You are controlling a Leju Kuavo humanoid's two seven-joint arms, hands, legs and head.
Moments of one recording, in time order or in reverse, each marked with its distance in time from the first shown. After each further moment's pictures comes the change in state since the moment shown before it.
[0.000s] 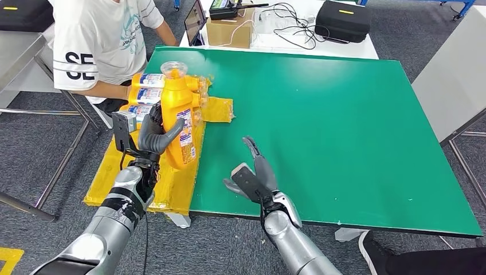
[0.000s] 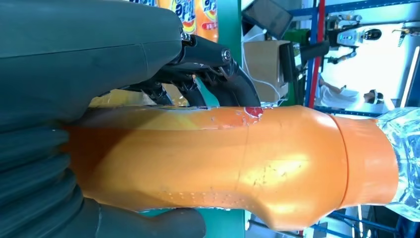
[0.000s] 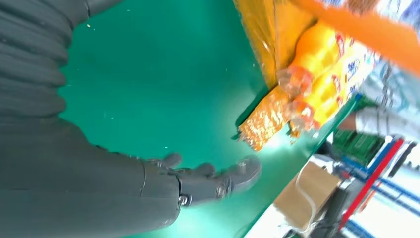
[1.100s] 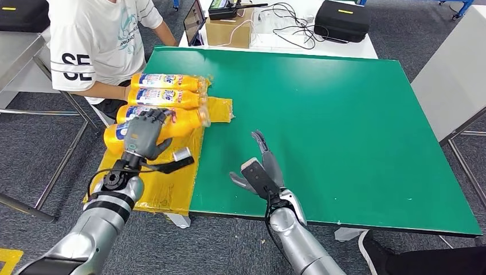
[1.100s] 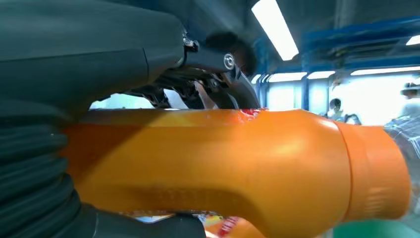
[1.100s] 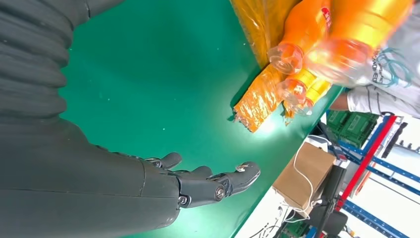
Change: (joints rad) left arm 0.008 0.075 0.034 0.049 -1.580 0.711 0.160; right arm 0.010 -0.013 -0.033 -0.058 -0.017 0.013 -0.012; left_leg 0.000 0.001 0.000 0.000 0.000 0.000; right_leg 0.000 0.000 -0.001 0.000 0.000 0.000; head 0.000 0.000
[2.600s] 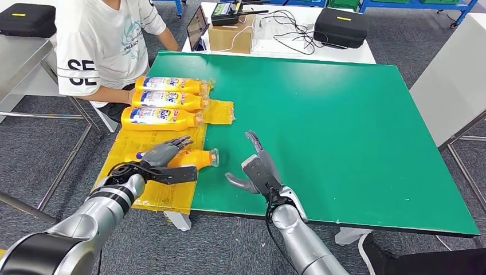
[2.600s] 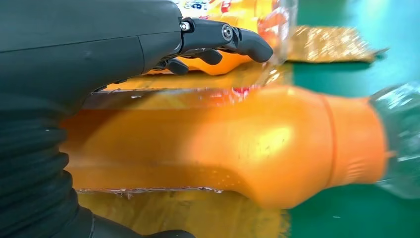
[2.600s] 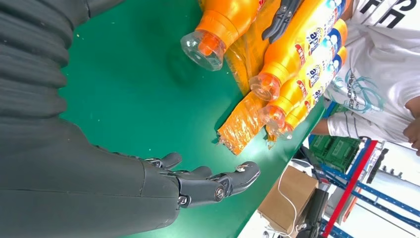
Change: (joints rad) left arm -0.149 0.029 -0.128 0.406 0.210 -0.616 -0.144; right arm -0.003 -0.012 0.001 -0.041 -0.048 0.134 0.017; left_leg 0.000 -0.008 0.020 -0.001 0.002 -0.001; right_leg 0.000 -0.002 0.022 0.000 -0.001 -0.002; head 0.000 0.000
